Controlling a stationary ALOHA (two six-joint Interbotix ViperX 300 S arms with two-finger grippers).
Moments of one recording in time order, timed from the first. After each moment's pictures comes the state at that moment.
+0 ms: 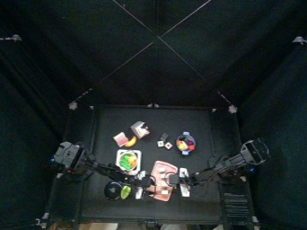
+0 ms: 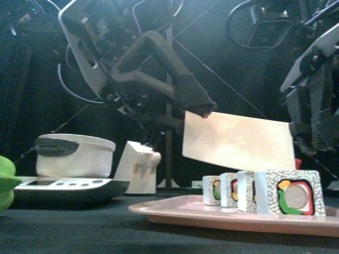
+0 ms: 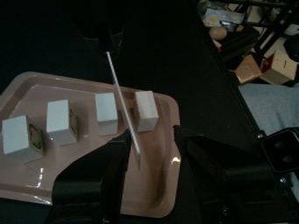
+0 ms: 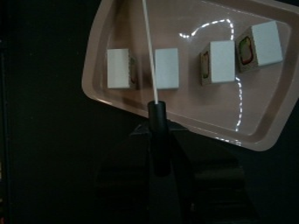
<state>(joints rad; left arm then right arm) -0.33 0.20 0.62 -0.18 -0.35 0.01 0.37 -0.16 0.81 -0.30 0.36 0.65</state>
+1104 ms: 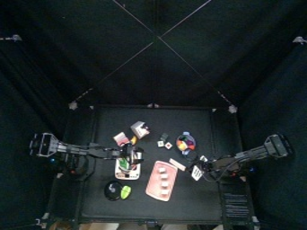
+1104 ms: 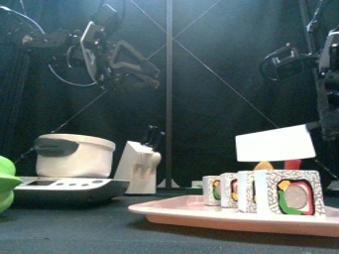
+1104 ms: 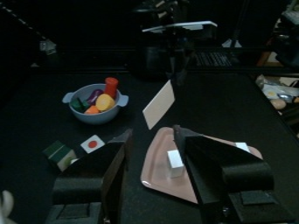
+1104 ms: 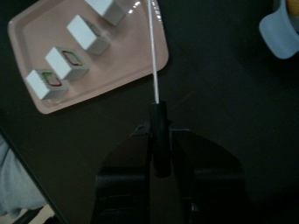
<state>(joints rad) 0.05 -0.27 0.92 0.01 -0.48 0.01 0.23 -0.58 1.02 -0.27 0.61 1.12</state>
